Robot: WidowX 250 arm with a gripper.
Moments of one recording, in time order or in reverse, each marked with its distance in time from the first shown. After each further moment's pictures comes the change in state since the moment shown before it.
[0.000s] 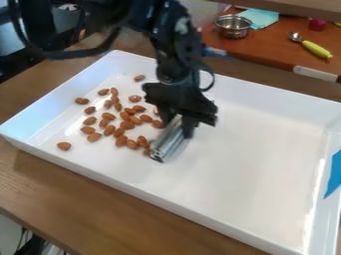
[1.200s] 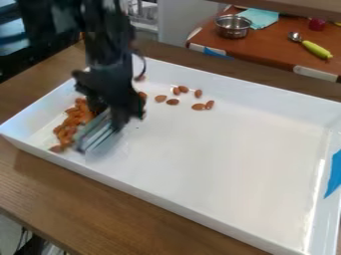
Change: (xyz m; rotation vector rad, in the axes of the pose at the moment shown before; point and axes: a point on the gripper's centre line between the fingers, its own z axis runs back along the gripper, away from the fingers) arm -0.026 0.073 0.027 0.085 0.048 0.015
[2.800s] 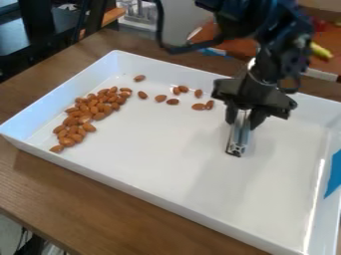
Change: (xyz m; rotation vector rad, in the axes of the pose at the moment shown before) arm 0.088 -0.152 -0.016 0.079 -0.151 0.168
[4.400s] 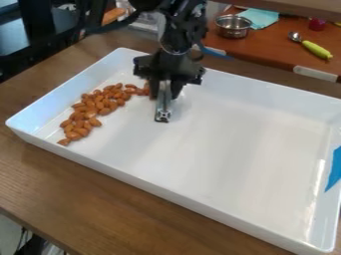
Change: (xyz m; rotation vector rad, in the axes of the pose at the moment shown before) arm 0.022 0.129 -0.040 0.152 0.066 0.250
